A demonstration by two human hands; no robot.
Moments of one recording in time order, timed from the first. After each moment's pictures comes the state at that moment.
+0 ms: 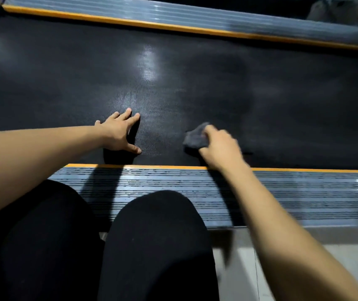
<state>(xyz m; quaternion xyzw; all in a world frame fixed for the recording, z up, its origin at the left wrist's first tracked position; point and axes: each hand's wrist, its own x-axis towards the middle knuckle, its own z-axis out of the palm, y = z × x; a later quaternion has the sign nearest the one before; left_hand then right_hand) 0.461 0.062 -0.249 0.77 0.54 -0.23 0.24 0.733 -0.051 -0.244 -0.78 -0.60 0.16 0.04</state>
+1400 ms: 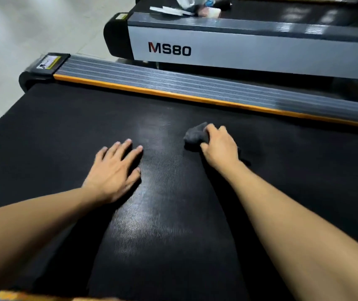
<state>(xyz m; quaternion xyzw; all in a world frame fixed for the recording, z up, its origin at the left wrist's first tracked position) 0.355 0.197 -0.300 0.81 0.58 0.00 0.06 0.652 0.238 -0.266 -0.74 -0.66 0.06 0.12</state>
